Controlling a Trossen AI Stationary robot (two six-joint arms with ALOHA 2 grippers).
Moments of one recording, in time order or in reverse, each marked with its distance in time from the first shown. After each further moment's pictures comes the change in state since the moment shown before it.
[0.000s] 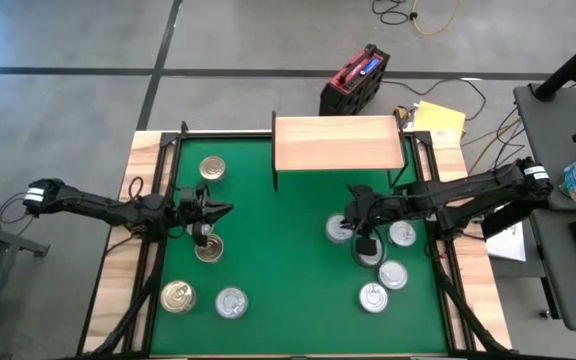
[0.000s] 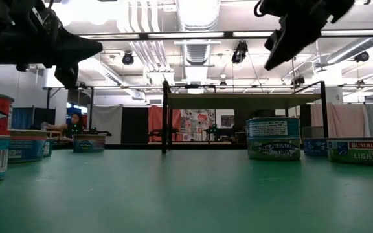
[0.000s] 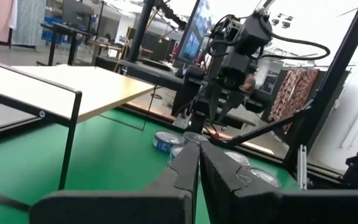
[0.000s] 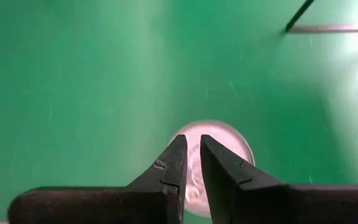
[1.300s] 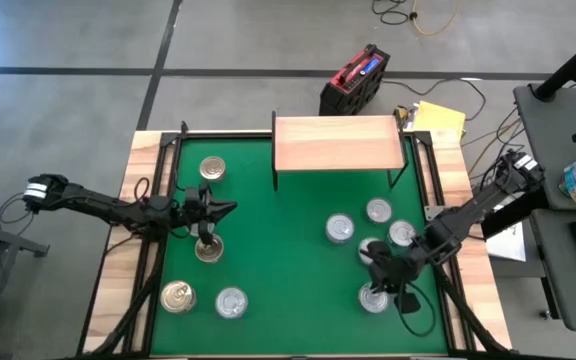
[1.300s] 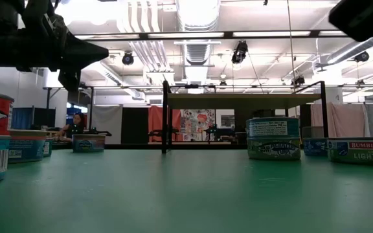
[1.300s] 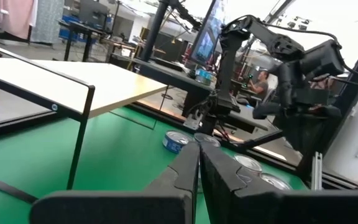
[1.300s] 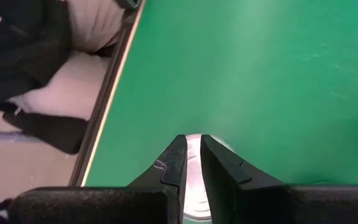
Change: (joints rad) left arm 0.000 0.160 0.000 0.151 -0.061 -0.027; right arm 0.499 0.014 -0.001 -0.044 -0.150 0.290
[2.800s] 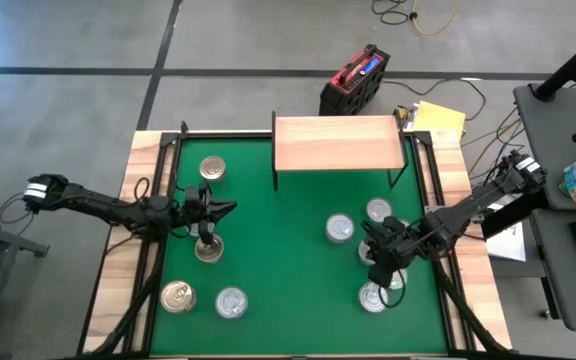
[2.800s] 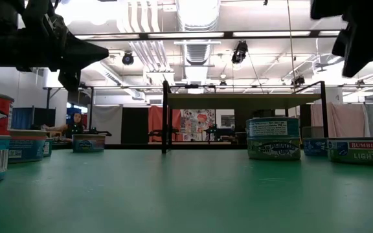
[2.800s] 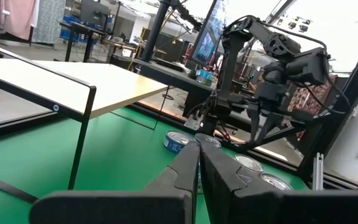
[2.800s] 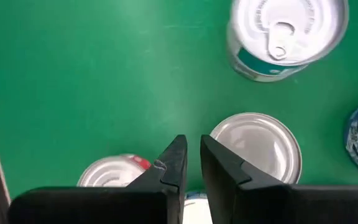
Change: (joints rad) left arm 0.000 0.000 0.000 0.001 -0.002 0.001; right arm -0.125 0.010 -0.008 -0.232 0.285 0.510
